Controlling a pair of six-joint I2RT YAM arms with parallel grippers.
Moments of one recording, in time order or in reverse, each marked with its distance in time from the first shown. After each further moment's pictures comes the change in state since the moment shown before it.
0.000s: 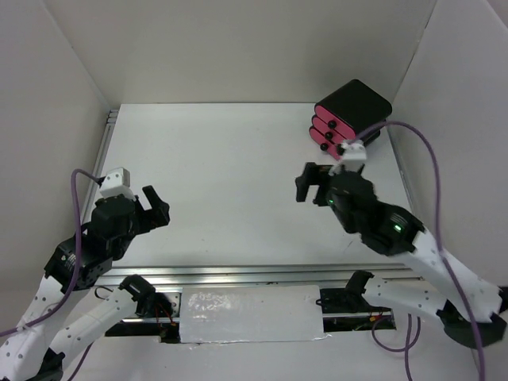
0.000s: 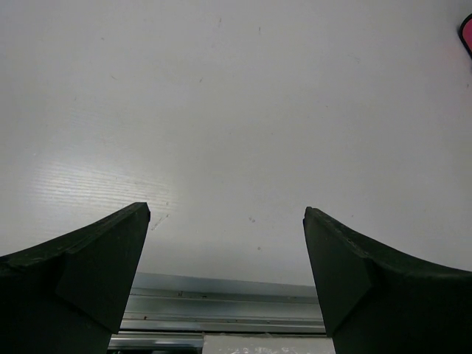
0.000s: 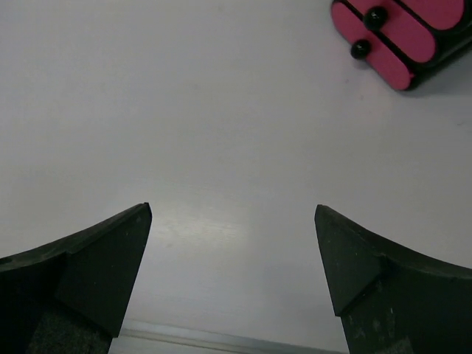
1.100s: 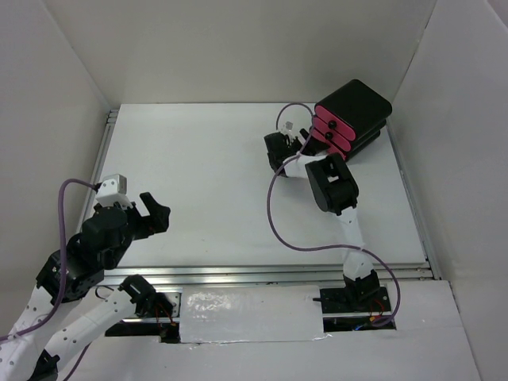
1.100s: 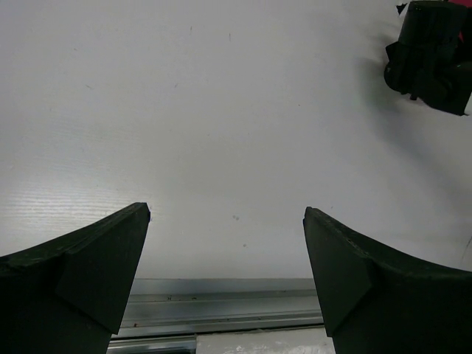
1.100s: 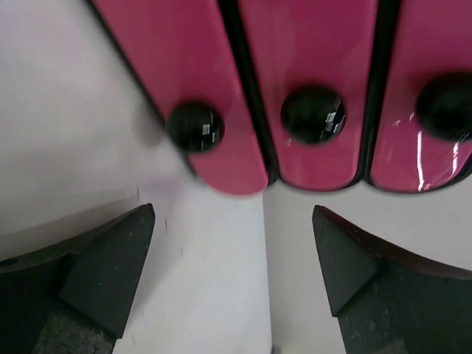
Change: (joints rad) left arm -0.075 -0.088 -0.025 0.015 -0.005 0.000; right arm -0.459 1.580 0.512 0.612 0.682 -0.960
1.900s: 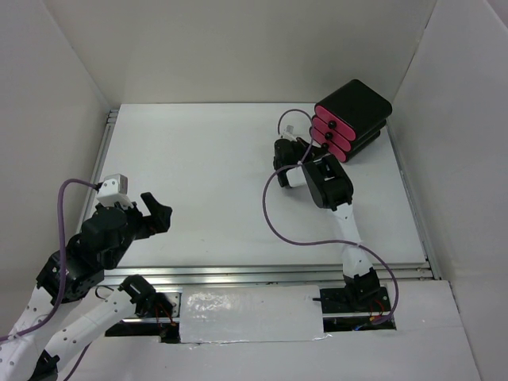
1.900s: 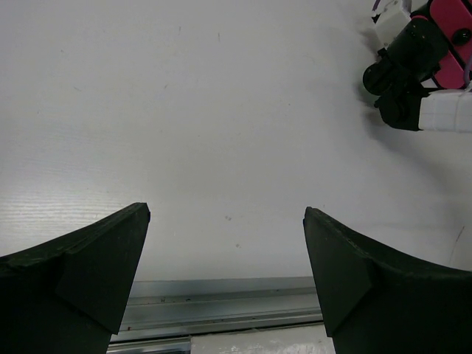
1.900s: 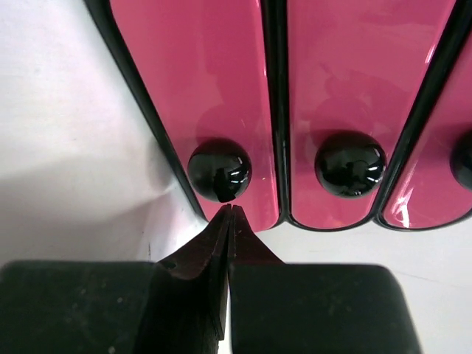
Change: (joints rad) left arm -0.001 -0.005 -0.006 0.022 0.024 0.004; right arm -0.042 0.173 -0.106 1.012 0.019 -0.824
